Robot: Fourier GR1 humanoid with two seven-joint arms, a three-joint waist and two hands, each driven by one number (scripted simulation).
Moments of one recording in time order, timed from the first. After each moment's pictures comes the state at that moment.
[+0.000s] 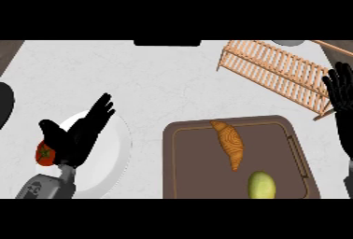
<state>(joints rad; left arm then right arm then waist) -0.13 0.36 -0.27 -1.47 0.40 0.10 0.11 -0.11 -0.48 0.00 -1.65 -0.24 -0.15 -0.09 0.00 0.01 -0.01</state>
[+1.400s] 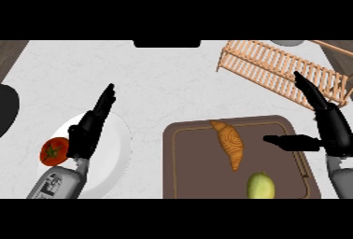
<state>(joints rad) -0.20 0.30 -0.29 -1.43 0.12 0.22 0.01 -0.16 -0.48 0.12 -1.50 0.04 -0.19 -0.14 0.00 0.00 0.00</state>
